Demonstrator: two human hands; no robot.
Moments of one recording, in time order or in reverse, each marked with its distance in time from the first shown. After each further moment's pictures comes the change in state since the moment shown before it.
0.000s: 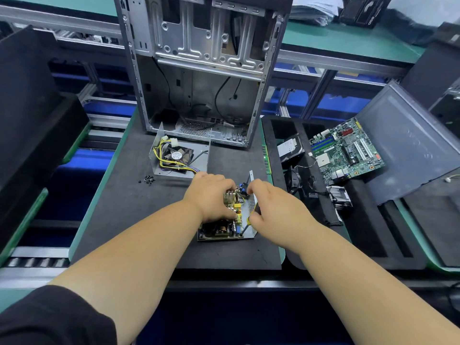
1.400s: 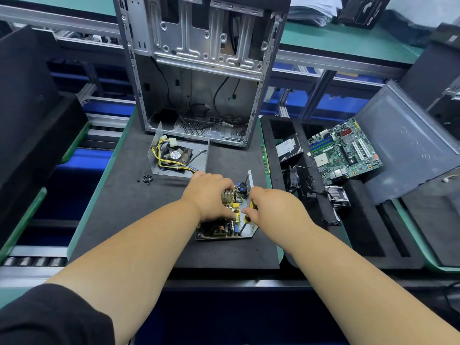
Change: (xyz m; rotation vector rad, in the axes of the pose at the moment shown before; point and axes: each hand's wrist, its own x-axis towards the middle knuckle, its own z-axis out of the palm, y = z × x) left_hand 0.001 -0.002 0.003 -0.009 0.012 -0.010; right_hand 0.005 0.001 0.006 -0.177 -0.030 0.055
